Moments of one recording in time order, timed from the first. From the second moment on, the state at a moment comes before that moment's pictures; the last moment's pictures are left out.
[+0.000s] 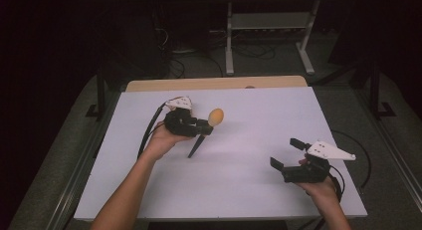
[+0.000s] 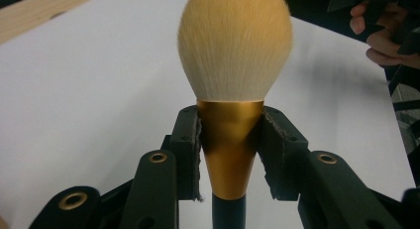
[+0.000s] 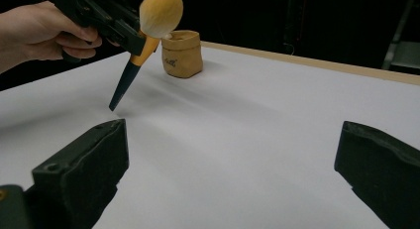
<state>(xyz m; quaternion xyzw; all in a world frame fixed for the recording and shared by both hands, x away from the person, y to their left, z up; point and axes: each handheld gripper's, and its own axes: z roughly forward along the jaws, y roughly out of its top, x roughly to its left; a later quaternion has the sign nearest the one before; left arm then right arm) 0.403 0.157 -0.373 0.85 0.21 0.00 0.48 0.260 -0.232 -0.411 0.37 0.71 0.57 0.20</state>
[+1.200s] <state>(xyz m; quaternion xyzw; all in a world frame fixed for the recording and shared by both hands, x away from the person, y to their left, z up) 0.391 0.194 -0.360 0.79 0.22 0.04 0.58 0.260 -0.229 -0.412 0.36 0.71 0.56 0.20</state>
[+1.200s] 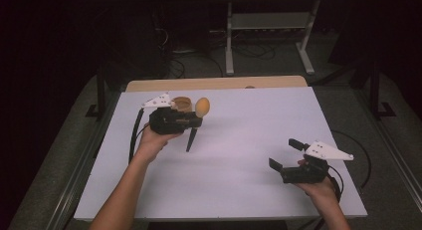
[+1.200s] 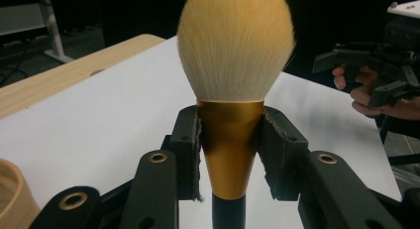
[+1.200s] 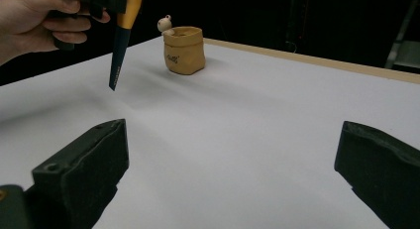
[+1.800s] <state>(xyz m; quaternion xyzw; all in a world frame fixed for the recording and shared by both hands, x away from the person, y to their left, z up) 0.393 0.212 -0.353 0.76 0.24 0.06 0.60 0.260 -0.229 -0.412 0.36 0.71 0.56 0.20</state>
